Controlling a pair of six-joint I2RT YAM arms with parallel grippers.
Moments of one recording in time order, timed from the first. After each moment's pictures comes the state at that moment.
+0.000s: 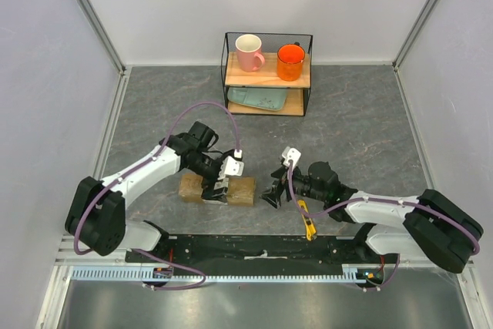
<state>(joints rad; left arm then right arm) -0.51 1.37 0.87 -0.77 0.77 1.13 0.81 1.21 0.28 0.65 -0.31 0.16</state>
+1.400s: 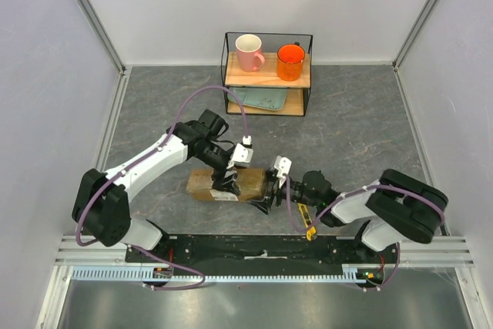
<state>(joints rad) -0.59 1.45 1.05 -0.83 0.88 1.05 0.93 1.53 0.24 1.16 -0.32 0.11</state>
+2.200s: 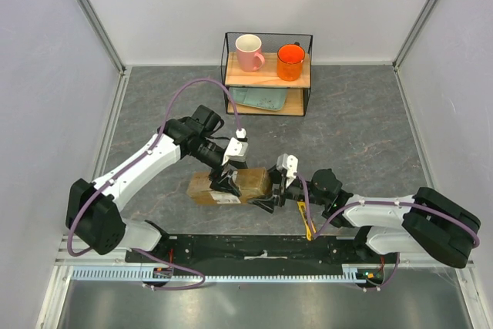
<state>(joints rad) -0.58 1.38 1.12 -0.95 1.04 1.01 0.93 1.25 0.26 1.01 -0.41 0.16</state>
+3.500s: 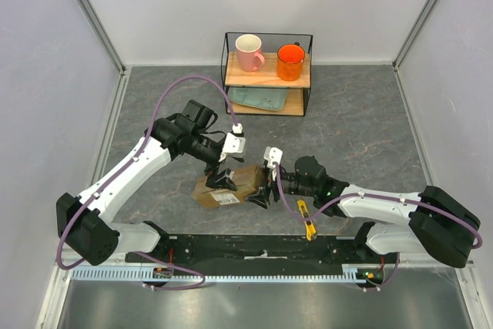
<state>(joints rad) -0.57 1.29 1.18 -0.96 0.91 0.93 0.93 1.24 0.45 0.54 -0.39 0.10</state>
